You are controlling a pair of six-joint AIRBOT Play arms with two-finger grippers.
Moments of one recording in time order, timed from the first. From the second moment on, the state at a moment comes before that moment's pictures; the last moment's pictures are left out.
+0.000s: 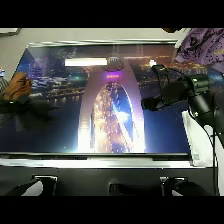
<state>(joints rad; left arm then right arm) 0.24 -1.12 1.06 1.34 -1.02 -1.86 0.28 -1.21 1.31 1.69 -1.32 -1.52</state>
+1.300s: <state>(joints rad) -0.06 -1.13 1.12 1.20 -1.18 -1.81 0.15 -1.22 0.81 2.34 -1.06 -1.70</state>
